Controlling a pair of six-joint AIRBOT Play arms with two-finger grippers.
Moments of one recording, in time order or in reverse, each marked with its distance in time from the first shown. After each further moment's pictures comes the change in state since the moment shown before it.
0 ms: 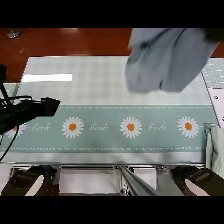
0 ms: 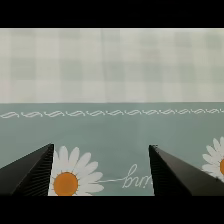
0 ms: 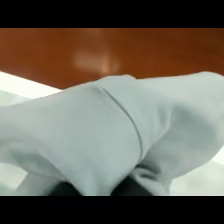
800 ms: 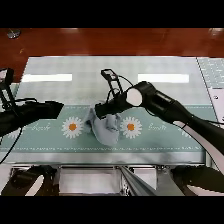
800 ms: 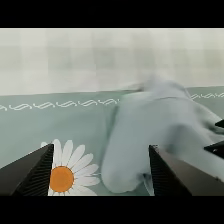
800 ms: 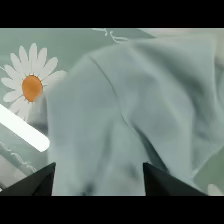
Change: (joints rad) left arm 0.000 -0.005 -0.026 -0.044 0.004 0.074; right arm 0.354 -0.457 -0.364 0.369 -0.211 0.199
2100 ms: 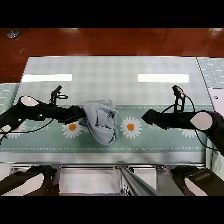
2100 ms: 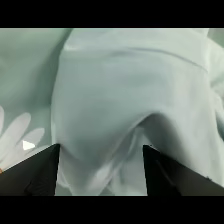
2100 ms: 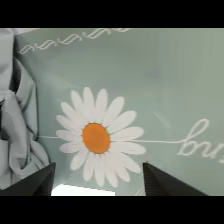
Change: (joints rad) left arm 0.124 -0.721 -0.025 -0.610 -0.071 0.410; right arm -0.422 0.579 -0.687 0.050 -0.077 0.128
